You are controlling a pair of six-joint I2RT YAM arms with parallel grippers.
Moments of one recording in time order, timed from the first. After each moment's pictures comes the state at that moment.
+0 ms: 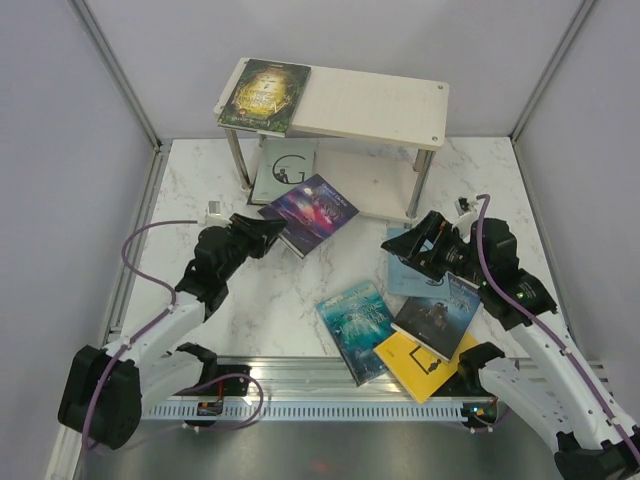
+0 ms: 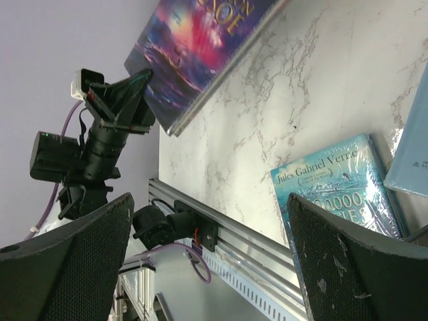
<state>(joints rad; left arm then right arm) -0.38 0.99 0.43 0.37 0.10 -1.31 0.38 0.73 0.81 -0.49 -0.35 0.97</state>
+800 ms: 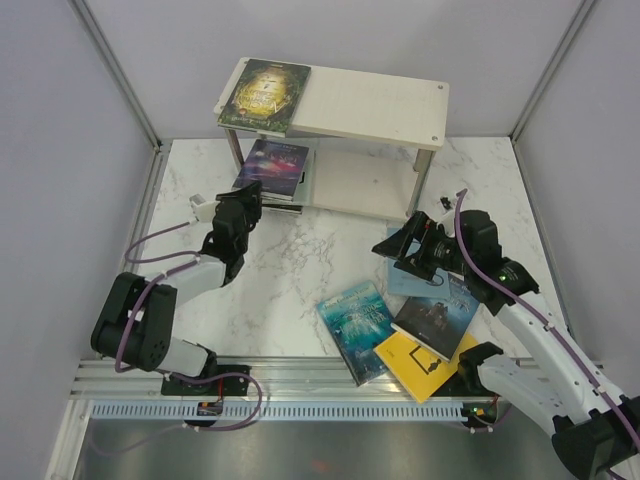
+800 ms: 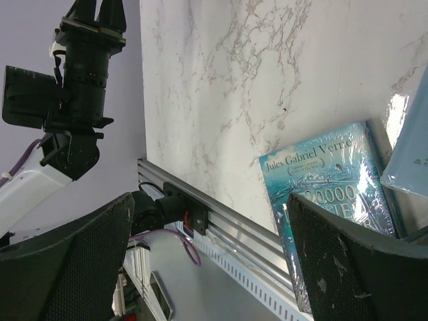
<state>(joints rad) -0.33 1.42 0.61 0.65 -0.40 -1.56 0.38 0.86 0.79 -0.45 -0.42 0.94</state>
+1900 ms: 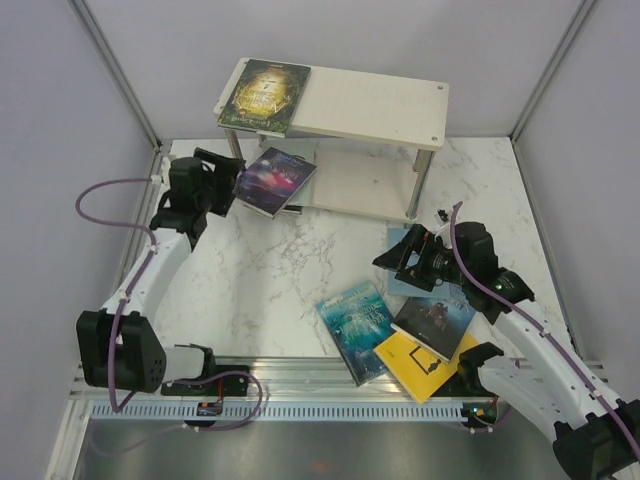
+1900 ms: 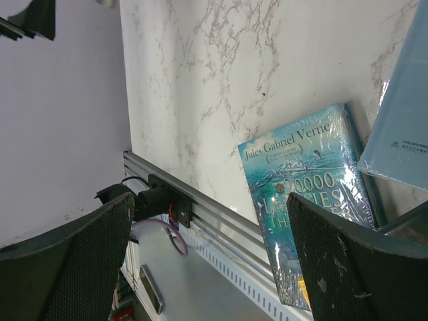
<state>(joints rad) -0.13 1.28 0.96 -0.12 -0.11 -1.29 0.38 0.81 0.68 -0.43 -0.44 0.92</state>
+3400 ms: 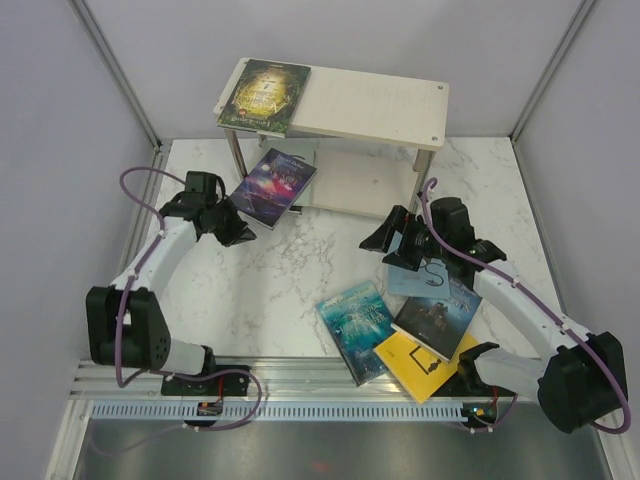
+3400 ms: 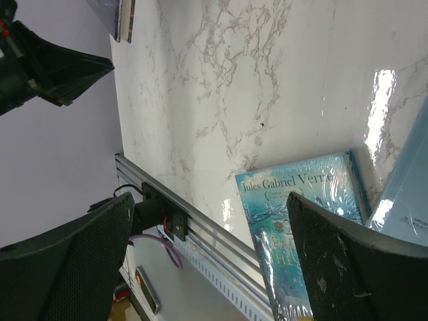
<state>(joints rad) -0.09 1.38 1.06 -0.64 0.27 -0.70 0.38 1.13 0.78 -0.29 -0.47 0.87</state>
